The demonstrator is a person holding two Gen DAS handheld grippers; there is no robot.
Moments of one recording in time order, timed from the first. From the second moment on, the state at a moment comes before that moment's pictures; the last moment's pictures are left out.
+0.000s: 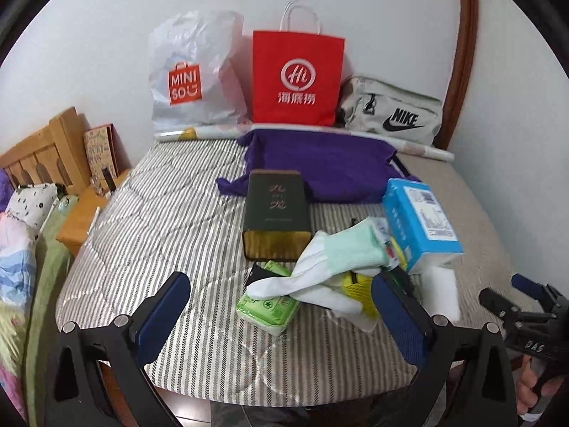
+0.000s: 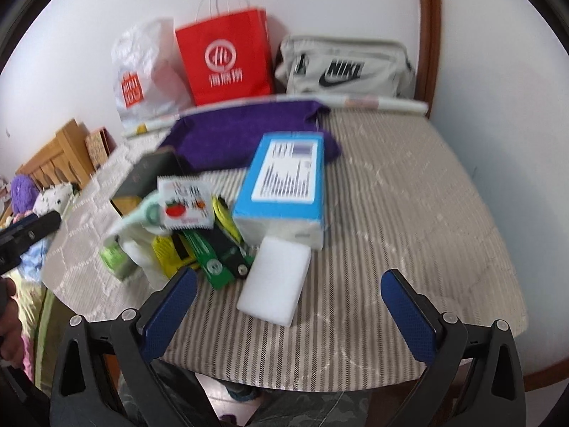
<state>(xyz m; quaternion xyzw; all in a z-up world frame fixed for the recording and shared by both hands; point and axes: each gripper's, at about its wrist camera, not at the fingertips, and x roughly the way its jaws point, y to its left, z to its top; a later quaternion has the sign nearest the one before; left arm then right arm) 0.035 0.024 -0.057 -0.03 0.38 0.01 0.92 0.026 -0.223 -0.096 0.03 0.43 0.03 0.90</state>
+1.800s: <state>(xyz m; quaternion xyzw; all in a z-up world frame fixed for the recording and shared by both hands) 0.104 0.016 -0.119 -0.02 0.41 -0.16 0.90 0.057 -0.236 -0.151 0.04 0.45 0.11 0.89</state>
